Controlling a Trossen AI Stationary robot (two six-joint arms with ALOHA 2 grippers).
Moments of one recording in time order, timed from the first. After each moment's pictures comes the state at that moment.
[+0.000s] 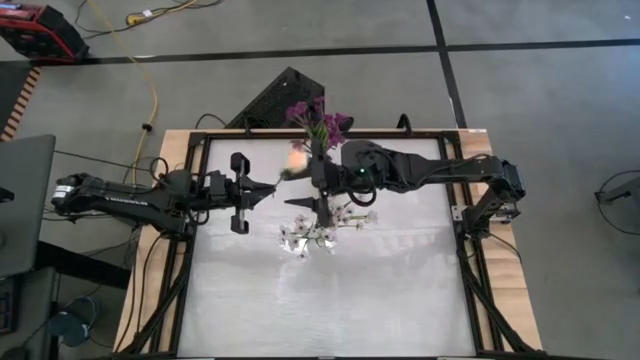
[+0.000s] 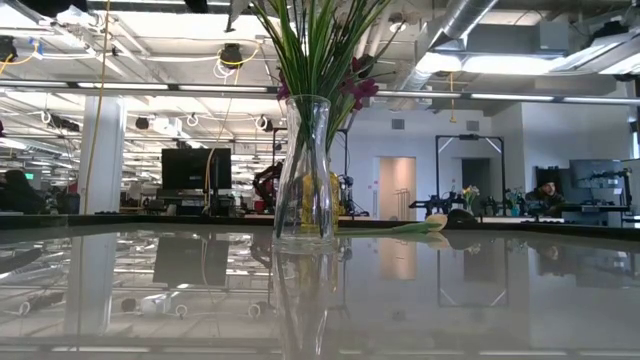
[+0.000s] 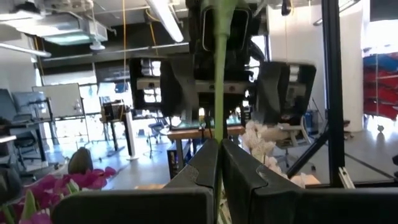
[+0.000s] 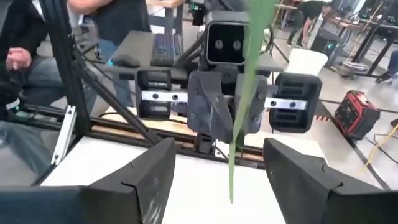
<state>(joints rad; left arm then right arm) -0.02 0.85 0.53 0.65 -0.08 0.13 0.01 1.69 1.70 -0.19 -0.06 -0.15</state>
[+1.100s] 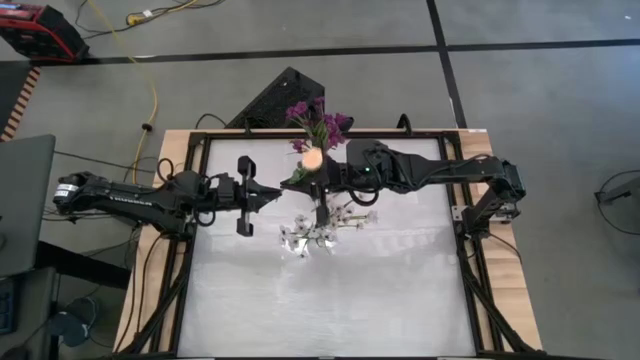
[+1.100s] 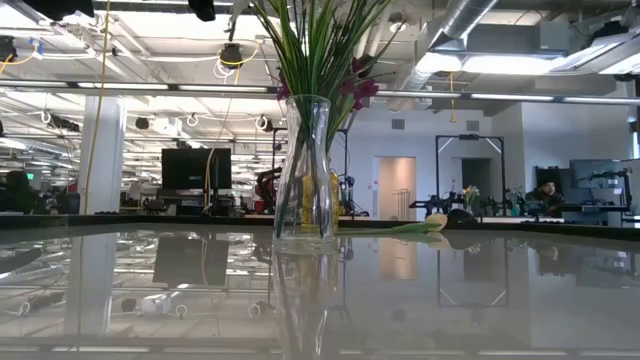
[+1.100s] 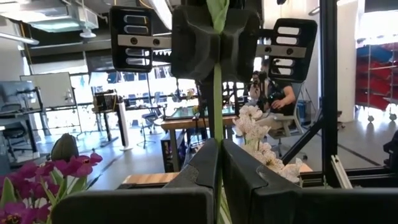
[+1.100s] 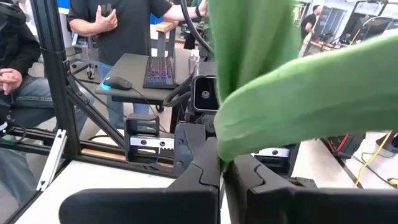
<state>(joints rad) -0.02 0.90 0.53 0.65 -0.06 0.11 0.02 1.69 1.70 -0.10 -0.02 -0.16</state>
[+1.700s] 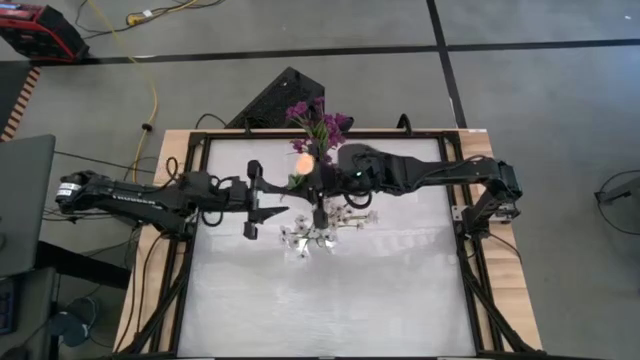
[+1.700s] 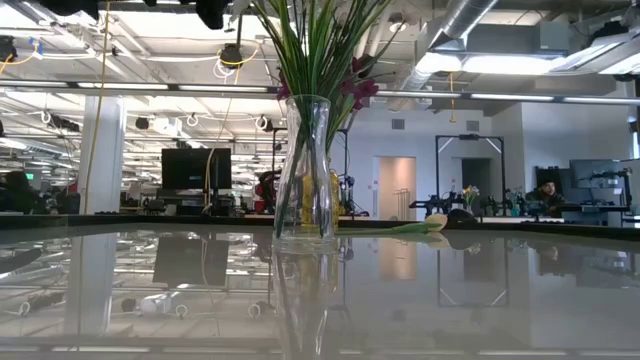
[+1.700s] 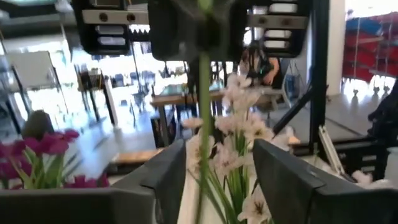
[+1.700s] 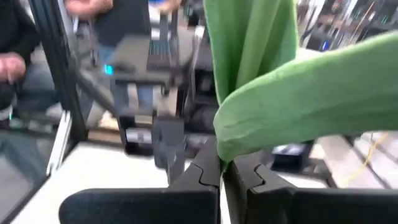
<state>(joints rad) -0.01 0.94 0.57 0.54 -0.01 0.11 0.02 1.71 1.70 -0.15 -0.03 -0.13</state>
